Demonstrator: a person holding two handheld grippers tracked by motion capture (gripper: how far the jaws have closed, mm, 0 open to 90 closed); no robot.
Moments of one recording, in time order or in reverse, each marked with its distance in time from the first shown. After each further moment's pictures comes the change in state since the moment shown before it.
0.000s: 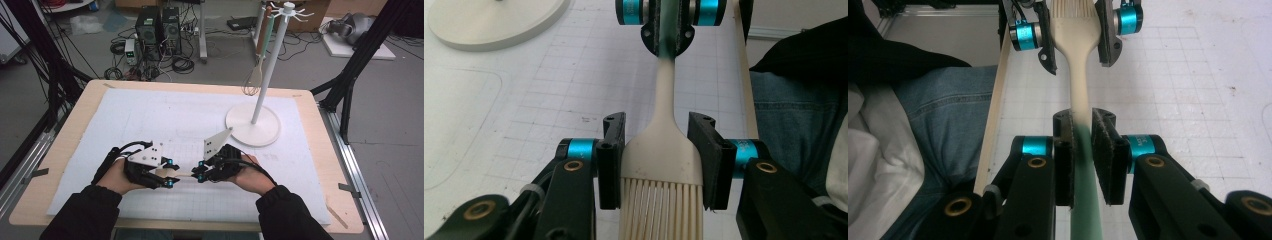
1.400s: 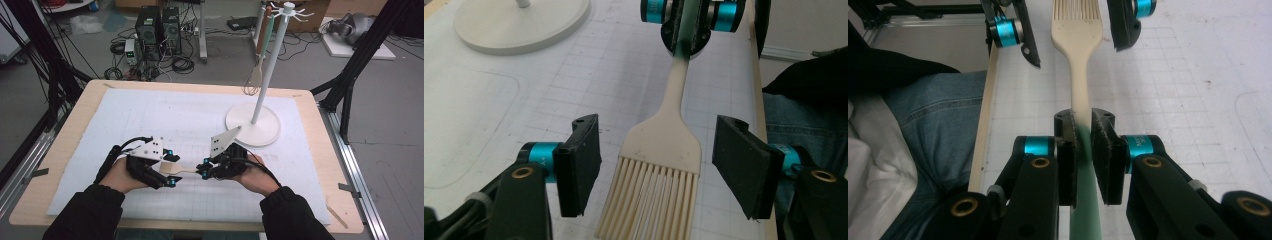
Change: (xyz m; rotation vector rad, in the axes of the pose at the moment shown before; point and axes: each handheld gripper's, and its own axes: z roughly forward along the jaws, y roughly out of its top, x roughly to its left) left arm 0.006 0.005 0.003 -0.023 0.029 -0.058; right arm 0.001 -0.006 -0.012 -0.026 -0.047 0.026
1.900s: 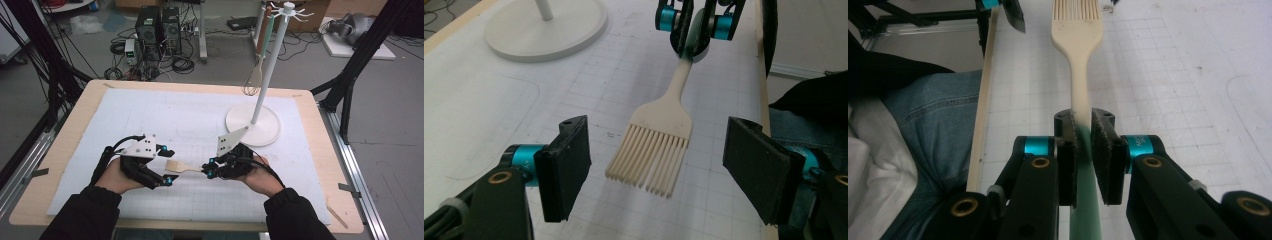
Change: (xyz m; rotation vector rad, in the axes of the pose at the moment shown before) left arm -0.002 -0.001 -0.012 -0.062 0.055 -0.032; right arm -0.003 -0.013 -0.008 -0.014 -0.016 0.038
